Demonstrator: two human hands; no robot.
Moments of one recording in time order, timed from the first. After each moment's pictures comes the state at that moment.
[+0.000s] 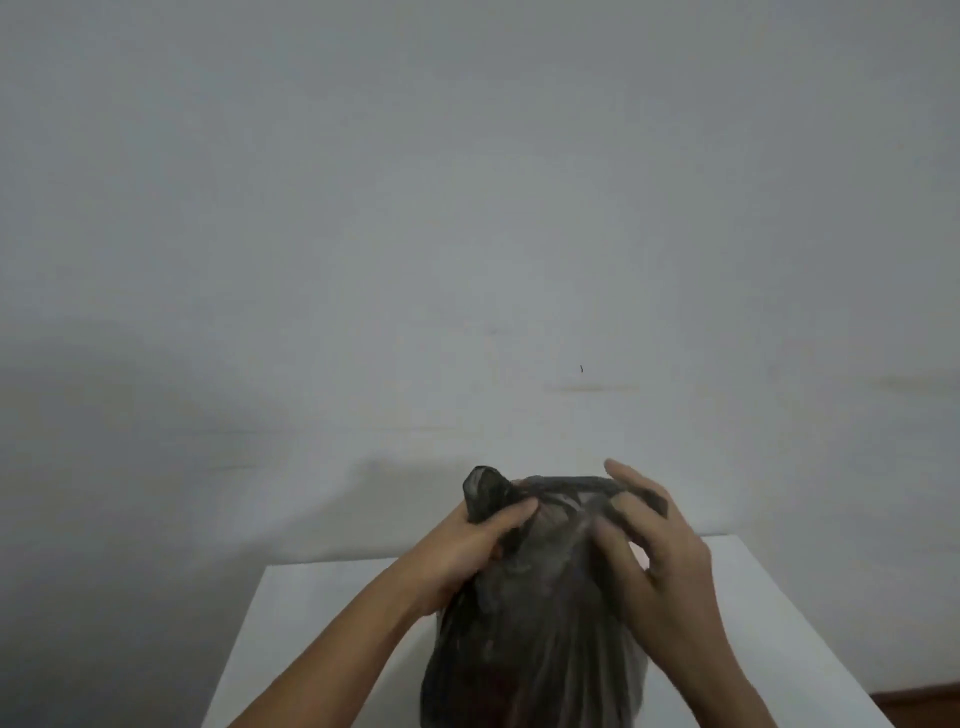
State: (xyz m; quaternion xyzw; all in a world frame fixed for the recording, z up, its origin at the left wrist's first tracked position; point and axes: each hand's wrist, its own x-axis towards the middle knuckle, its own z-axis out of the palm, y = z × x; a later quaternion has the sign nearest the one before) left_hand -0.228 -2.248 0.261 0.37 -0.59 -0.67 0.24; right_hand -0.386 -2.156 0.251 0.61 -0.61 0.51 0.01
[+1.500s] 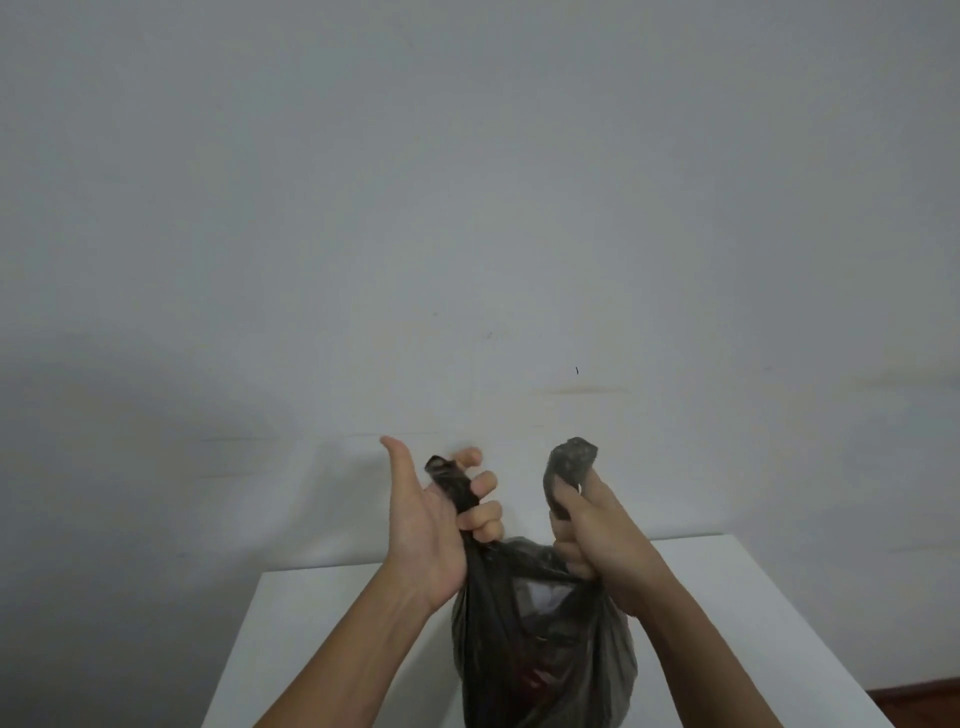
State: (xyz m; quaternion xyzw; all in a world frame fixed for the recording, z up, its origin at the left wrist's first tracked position) left_hand -0.234 -2.273 0.256 0.19 -0.21 -0.87 0.41; right_hand -0.385 -2.210 0.264 0.38 -0.60 0.53 -0.47
